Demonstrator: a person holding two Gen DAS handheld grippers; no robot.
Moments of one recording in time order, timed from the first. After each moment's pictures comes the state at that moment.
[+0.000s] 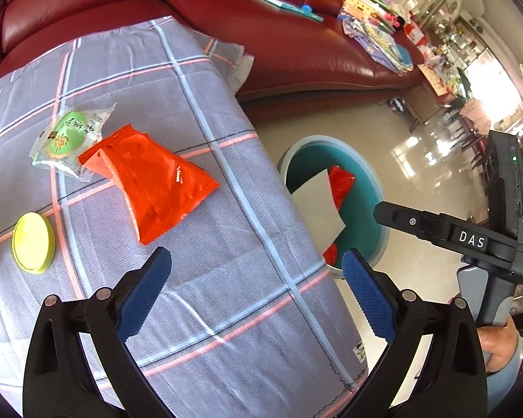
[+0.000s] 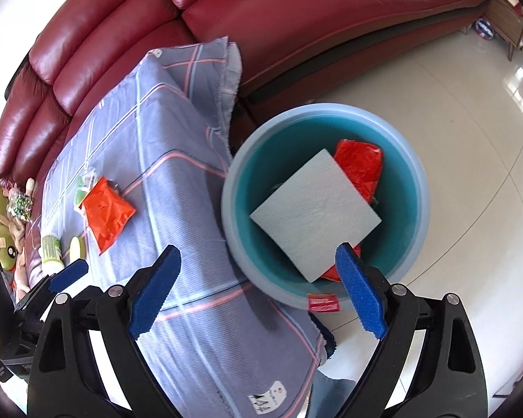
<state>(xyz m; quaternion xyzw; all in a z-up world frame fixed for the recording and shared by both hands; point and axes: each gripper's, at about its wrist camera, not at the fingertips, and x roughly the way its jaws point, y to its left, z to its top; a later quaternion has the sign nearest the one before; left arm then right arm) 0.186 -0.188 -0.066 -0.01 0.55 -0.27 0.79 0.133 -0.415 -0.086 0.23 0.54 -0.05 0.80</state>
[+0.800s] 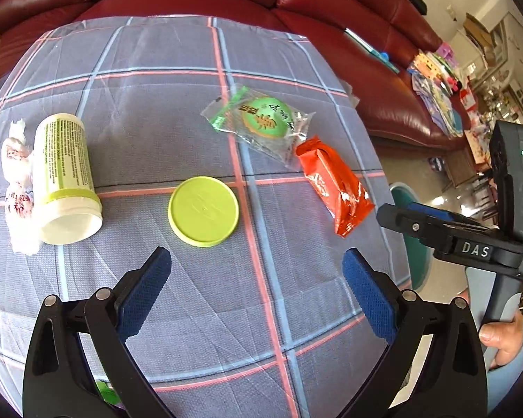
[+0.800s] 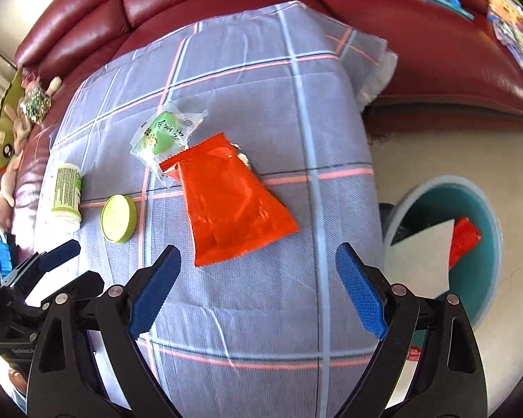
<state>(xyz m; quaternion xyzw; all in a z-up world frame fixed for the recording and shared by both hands) 0.209 -0.026 -0.073 -0.10 0.55 -0.16 0.81 0.235 -0.240 -0.087 0.05 0.59 0.07 0.80</state>
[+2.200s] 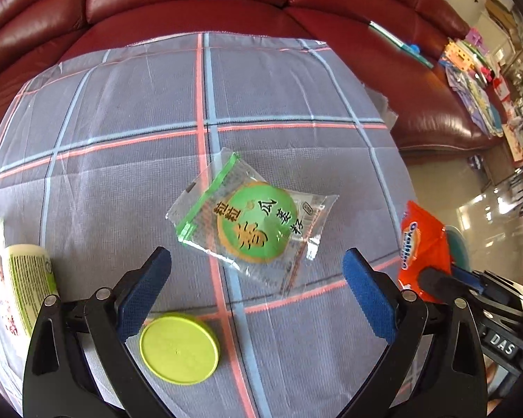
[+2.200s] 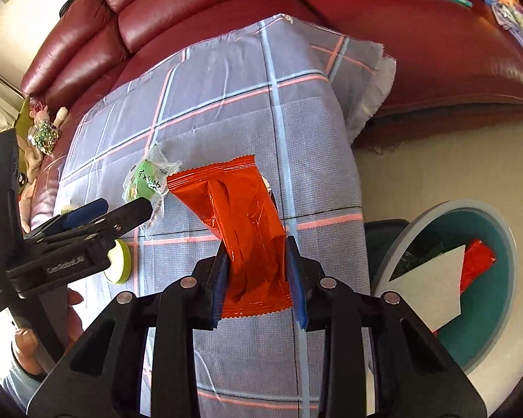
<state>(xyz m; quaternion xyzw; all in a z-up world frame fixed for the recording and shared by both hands) 0.308 -0.095 -0.089 -0.02 0.56 -0.09 0.82 0.254 -0.293 -0.091 0.14 0.56 0.08 0.81</state>
